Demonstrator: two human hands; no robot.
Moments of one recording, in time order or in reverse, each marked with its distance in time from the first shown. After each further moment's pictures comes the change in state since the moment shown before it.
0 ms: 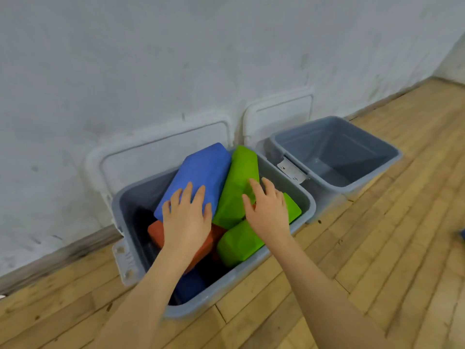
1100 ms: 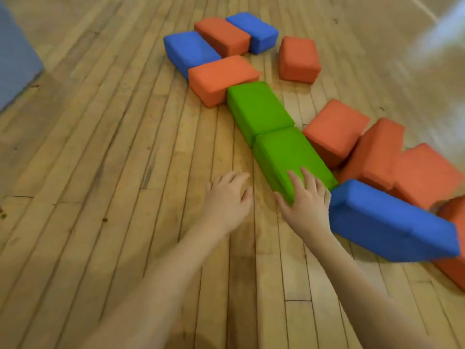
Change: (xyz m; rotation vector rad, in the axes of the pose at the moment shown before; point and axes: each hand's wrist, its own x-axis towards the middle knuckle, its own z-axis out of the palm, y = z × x) left_hand -0.467 0.655 0.265 -0.486 -0.771 0.869; right_hand -0.576 0.659 -0.165 -0.302 0.209 0.941
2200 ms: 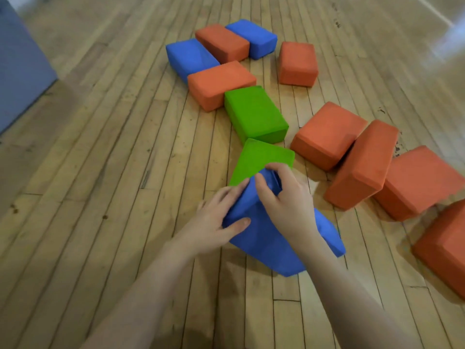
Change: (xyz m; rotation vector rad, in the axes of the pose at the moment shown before) left_hand -0.033 -0.005 0.008 -0.223 -0.199 0.189; right_hand -0.011 -0.029 -0.061 0.563 0.103 -0.091
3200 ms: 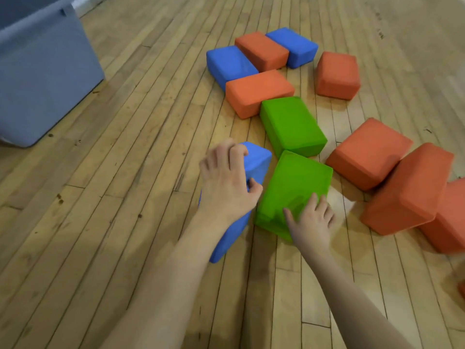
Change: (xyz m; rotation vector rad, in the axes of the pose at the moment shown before) left_hand 0.027 0.012 -0.070 0.554 0.729 -0.012; right_hand 0.005 0.064 0.083 -0.543 -0.144 0.328
